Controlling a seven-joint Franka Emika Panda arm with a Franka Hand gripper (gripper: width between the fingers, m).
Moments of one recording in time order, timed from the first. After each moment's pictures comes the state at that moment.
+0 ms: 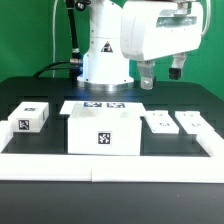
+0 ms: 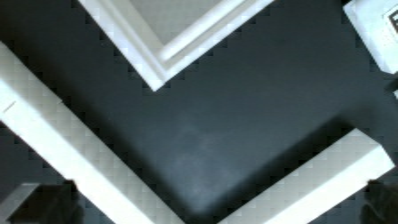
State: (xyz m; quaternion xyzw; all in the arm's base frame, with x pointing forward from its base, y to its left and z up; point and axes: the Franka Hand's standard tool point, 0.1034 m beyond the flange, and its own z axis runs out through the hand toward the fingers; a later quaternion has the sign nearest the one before) arm 0.568 0.056 0.121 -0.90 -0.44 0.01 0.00
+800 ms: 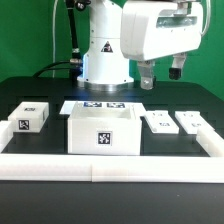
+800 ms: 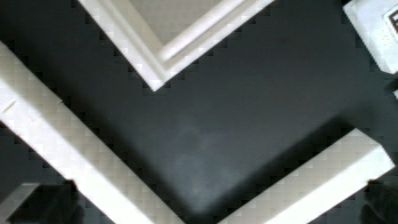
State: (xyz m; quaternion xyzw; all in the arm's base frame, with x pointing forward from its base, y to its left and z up) arm 0.569 0.053 0.120 -0.89 -0.46 0.00 0.00
